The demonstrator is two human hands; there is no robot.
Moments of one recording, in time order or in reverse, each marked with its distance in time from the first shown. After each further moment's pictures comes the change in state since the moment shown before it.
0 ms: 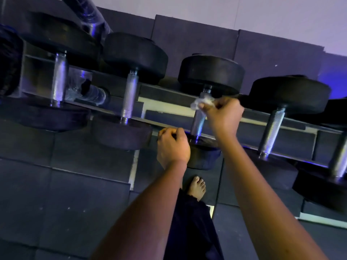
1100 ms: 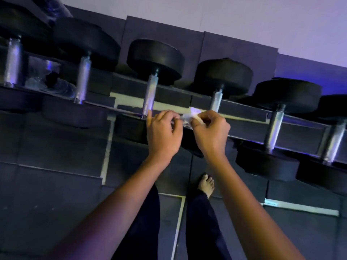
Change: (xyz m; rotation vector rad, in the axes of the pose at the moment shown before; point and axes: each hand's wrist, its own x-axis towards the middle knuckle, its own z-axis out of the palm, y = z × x) left_hand -0.092 0.015 0.062 0.061 0.027 0.741; right_hand -0.046 0.096 -0.122 0.059 0.014 -0.101
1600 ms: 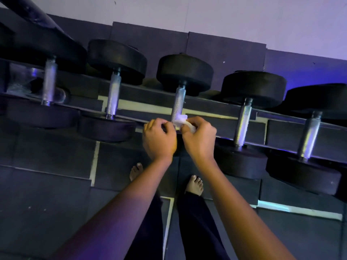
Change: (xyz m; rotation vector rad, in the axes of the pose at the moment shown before) left_hand -0.035 0.060 0.098 0.067 0.145 -0.362; right_hand 0.028 0.068 -0.068 -0.009 -0.102 -0.068
